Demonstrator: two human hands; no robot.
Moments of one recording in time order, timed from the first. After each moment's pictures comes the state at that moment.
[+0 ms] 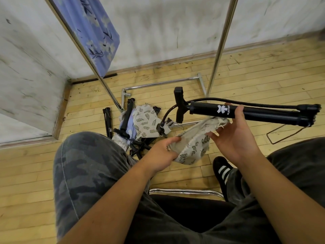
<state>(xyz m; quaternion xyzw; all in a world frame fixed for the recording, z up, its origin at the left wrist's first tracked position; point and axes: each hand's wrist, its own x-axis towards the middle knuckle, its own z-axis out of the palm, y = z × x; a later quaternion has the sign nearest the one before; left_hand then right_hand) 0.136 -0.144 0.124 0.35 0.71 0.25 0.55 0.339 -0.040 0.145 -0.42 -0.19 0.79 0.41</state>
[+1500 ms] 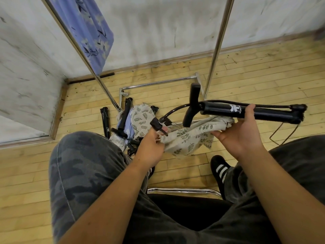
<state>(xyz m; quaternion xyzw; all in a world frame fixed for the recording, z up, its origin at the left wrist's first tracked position) 0.130 -0.142 0.136 0.37 0.76 0.32 0.43 0.350 -0.029 0.148 -0.41 -0.10 0.79 0.44</state>
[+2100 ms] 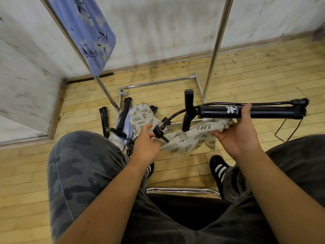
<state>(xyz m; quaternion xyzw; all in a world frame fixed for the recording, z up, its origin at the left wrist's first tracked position) 0.122 -0.139 0.126 0.32 0.81 0.31 0.39 0.348 -0.032 0.150 -0.44 -0.11 0.76 0.46</state>
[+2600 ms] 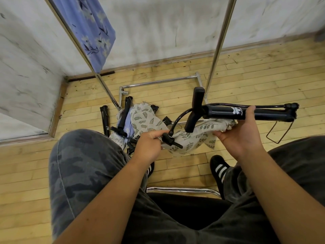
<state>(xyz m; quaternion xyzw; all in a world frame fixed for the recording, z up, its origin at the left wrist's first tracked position) 0.125 -0.137 0.125 0.30 0.77 0.35 0.44 0.349 -0.032 0.149 -0.43 -0.09 0.77 0.46</state>
